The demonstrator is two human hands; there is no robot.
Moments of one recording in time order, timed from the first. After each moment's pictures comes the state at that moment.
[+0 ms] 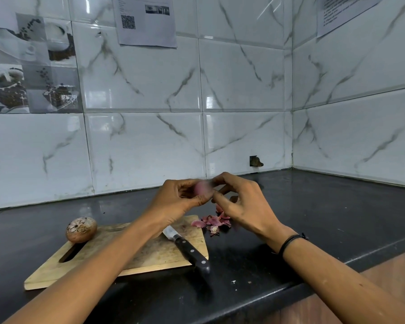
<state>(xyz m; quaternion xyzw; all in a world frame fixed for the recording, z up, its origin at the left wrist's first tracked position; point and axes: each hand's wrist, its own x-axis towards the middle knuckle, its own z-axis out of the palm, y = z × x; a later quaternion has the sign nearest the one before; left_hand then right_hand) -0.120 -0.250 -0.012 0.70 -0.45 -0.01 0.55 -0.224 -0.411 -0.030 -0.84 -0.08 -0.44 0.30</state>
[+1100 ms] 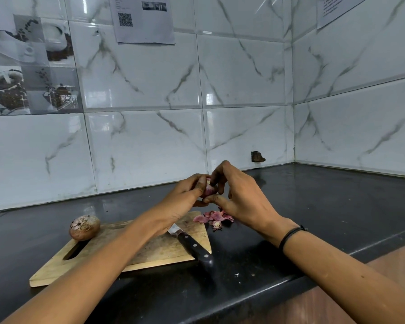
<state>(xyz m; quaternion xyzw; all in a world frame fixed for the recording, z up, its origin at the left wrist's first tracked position) -0.122 -0.260 -0.016 0.69 -0.47 -0.07 0.55 -0.217 -0.408 -0.031 -0.86 -0.11 -0.46 0.16</state>
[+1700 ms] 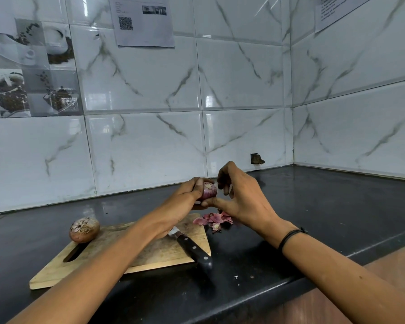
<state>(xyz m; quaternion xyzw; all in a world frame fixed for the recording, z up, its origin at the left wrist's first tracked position) -0.118 -0.263 -0.020 0.69 -0.43 -0.10 0.57 -0.218 -0.410 -0.029 -0.85 -0.08 -0.47 0.20</state>
